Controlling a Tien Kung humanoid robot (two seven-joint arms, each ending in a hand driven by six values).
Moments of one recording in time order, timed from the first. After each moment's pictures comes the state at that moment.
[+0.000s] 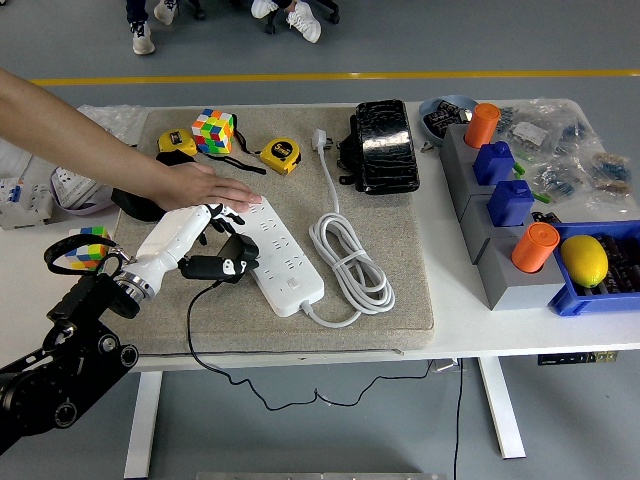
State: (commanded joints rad) left arm -0.36 0.29 -0.87 -1.10 1.84 0.35 -0.13; right arm -0.02 -0.28 1.18 0.26 -0.28 -0.10 0.06
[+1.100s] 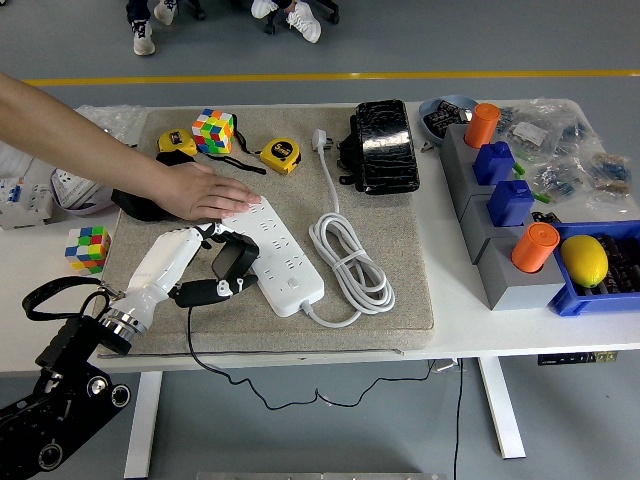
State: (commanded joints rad) left arm -0.23 0.33 -0.83 -1.20 1.78 0.48 -0.23; right arm -0.02 -0.28 1.19 0.26 -0.29 -0.10 0.07
